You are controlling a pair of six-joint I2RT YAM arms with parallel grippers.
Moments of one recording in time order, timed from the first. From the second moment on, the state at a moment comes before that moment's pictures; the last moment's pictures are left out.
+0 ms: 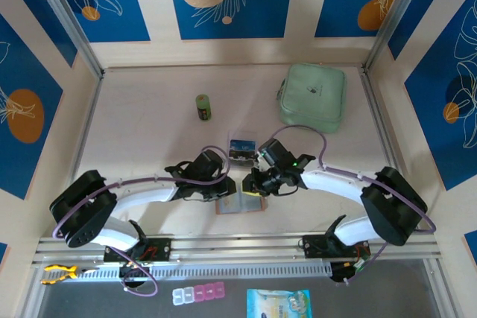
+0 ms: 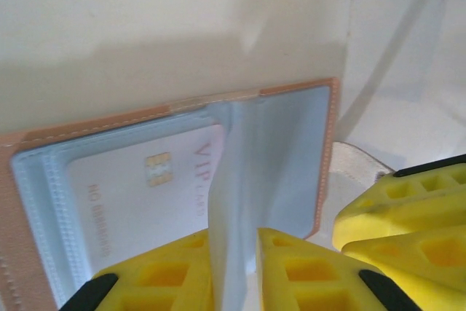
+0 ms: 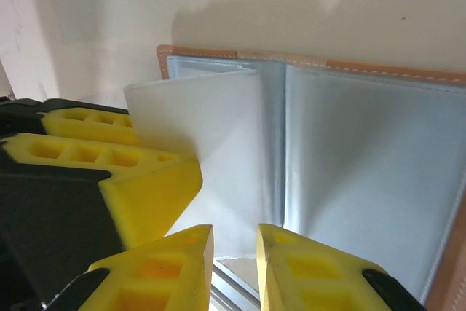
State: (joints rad) left arm -0.90 1.42 0.64 -0.13 0.29 -1.10; right arm 0.75 1.37 0.67 -0.33 -0.51 0.90
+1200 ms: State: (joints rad) left arm -0.98 1.69 0.89 -0.13 0.32 -1.10; right arm 0.57 1.04 0.54 -0.46 -0.52 0.86
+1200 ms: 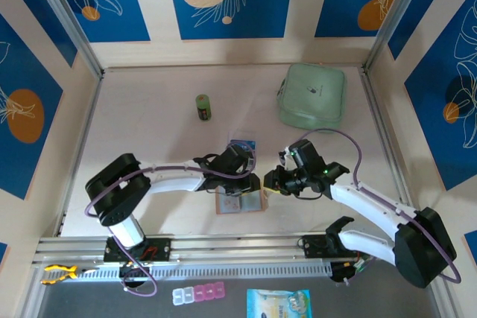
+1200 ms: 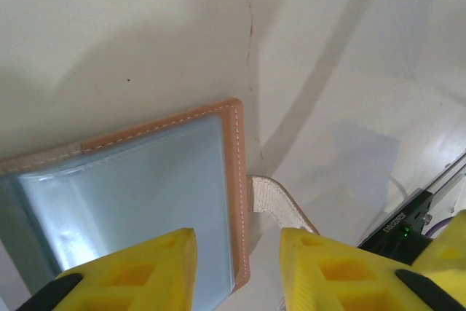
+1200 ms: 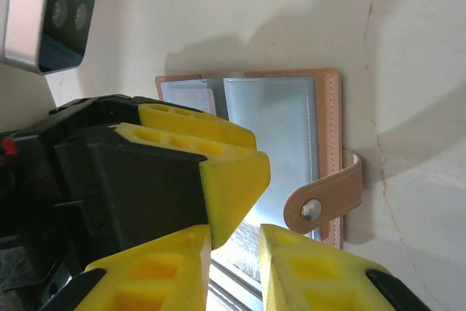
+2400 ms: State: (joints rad) left arm -0.85 1.30 0.55 -0.15 0.28 -1.09; right arm 0.77 1.43 0.75 -0.40 -0.52 0.87
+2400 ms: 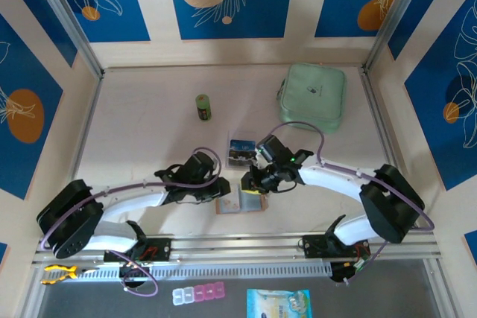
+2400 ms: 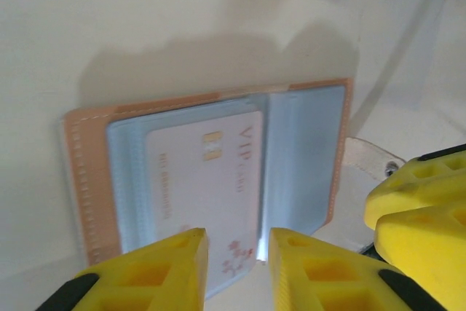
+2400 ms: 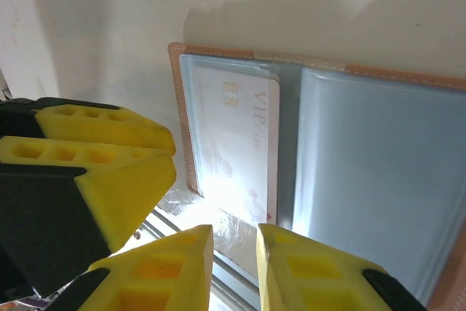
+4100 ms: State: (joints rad) left arm -0.83 1.35 0.52 -0.18 0.29 -1.06; right arm 0.88 1.66 0.87 -0.45 -0.38 0.84
